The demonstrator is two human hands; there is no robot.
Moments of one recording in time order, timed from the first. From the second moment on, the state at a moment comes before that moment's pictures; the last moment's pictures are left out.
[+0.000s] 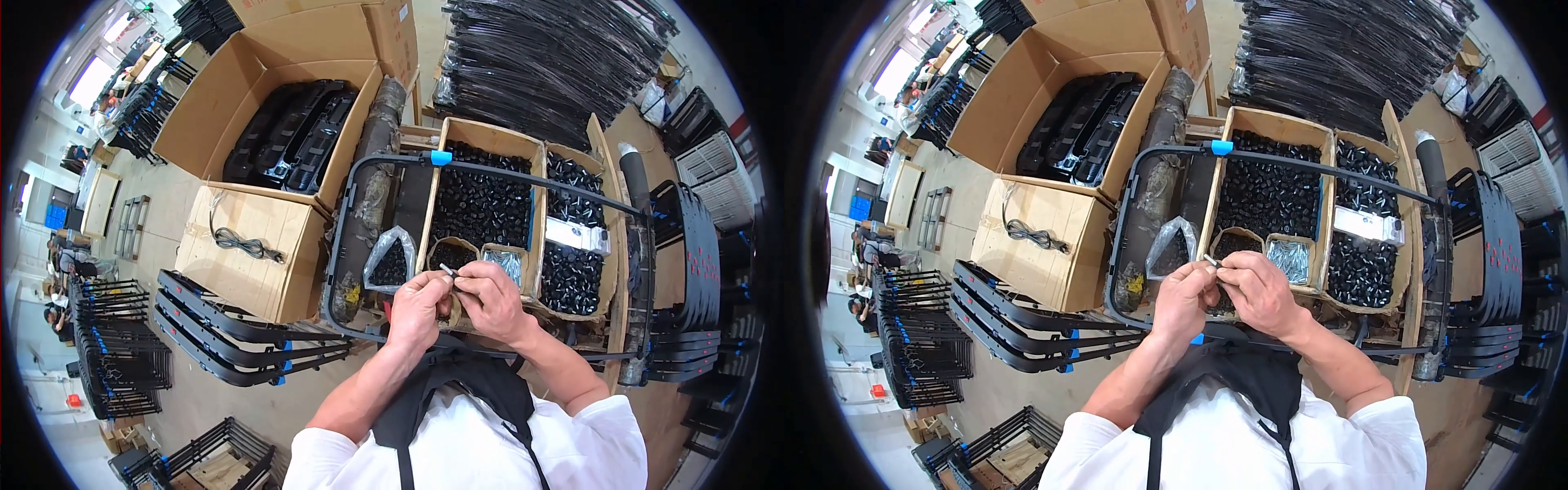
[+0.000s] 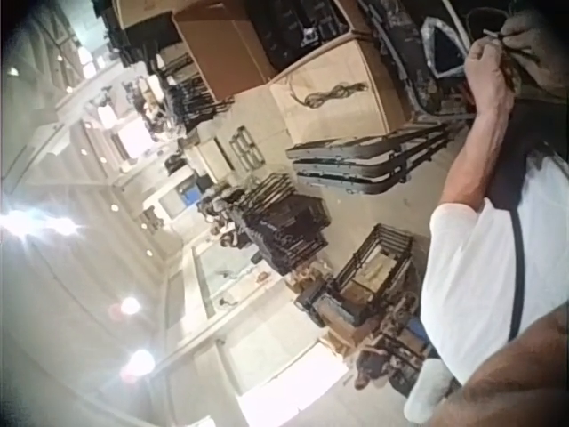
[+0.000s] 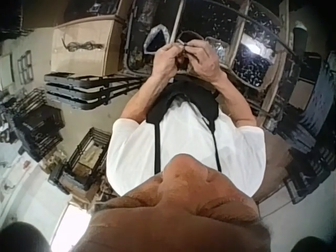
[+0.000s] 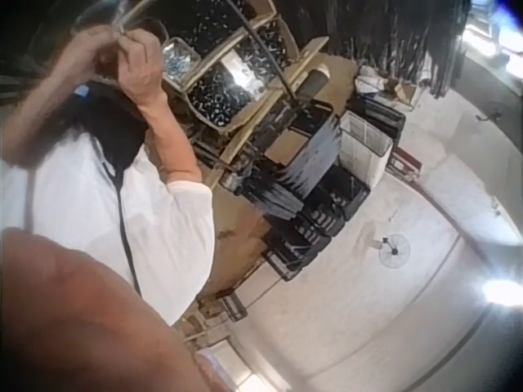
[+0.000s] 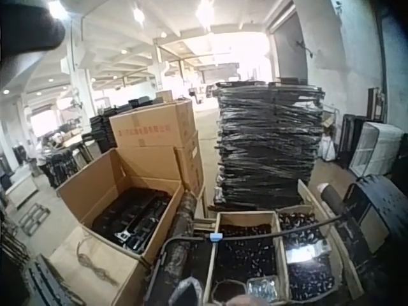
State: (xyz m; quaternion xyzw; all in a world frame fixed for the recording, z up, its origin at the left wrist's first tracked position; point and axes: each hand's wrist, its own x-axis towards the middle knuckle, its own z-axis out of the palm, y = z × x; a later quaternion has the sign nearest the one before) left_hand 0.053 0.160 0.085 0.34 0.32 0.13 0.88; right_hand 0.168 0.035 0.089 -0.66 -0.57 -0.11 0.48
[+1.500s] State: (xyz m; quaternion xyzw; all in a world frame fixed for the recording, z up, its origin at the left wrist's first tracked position) left_hand 0.053 0.184 0.117 0.88 -0.01 0.21 0.43; right_hand 0.158 0.007 0.075 -0.58 -0.20 0.29 0.73
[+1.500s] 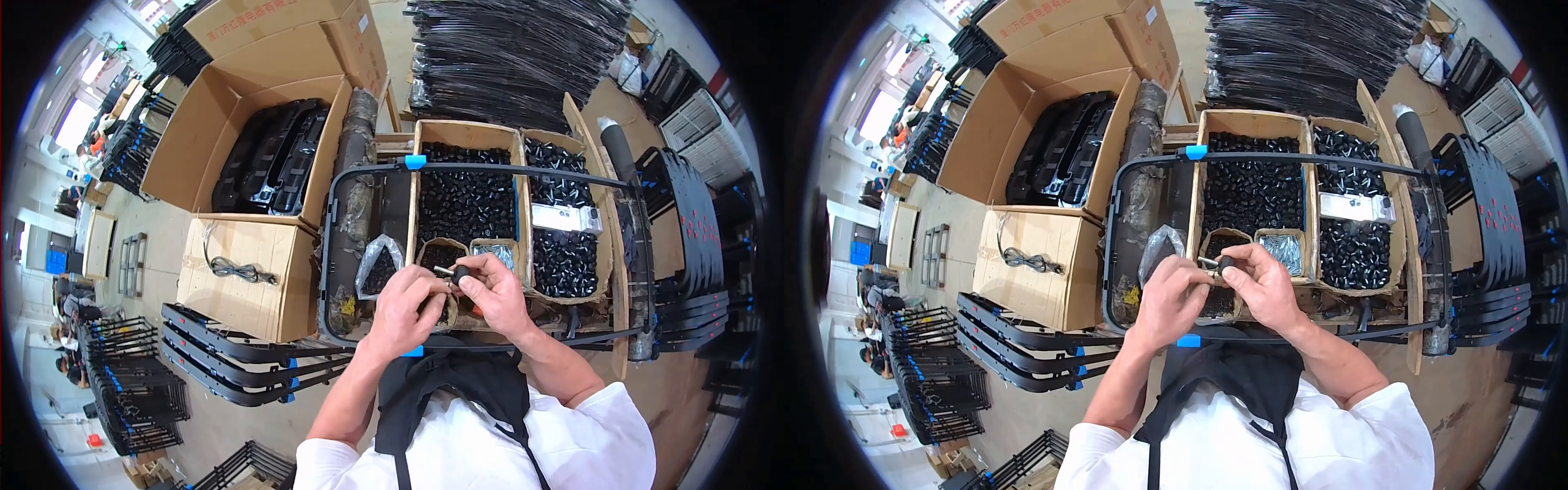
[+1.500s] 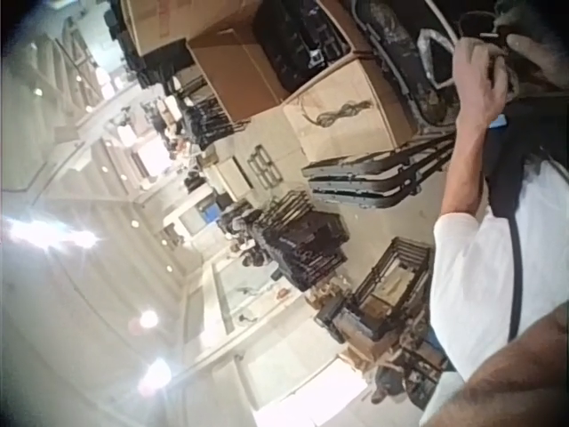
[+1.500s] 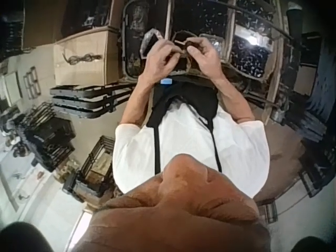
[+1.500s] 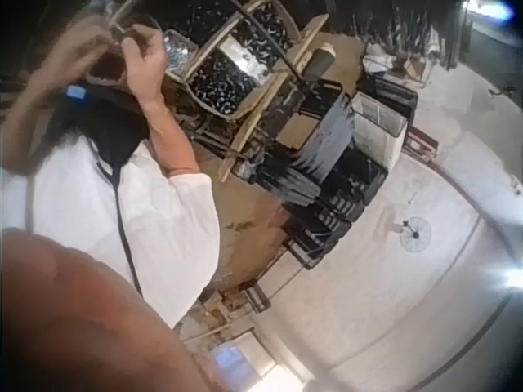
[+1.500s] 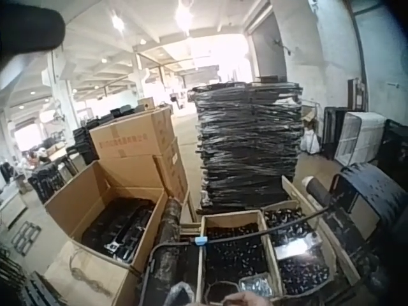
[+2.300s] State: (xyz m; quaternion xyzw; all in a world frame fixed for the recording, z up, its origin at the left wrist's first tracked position) left_hand 0.028 0.160 0.090 0.61 0.12 0.11 0.77; right_hand 0.167 0.005 0.084 -0.65 -0.23 0.28 0.67
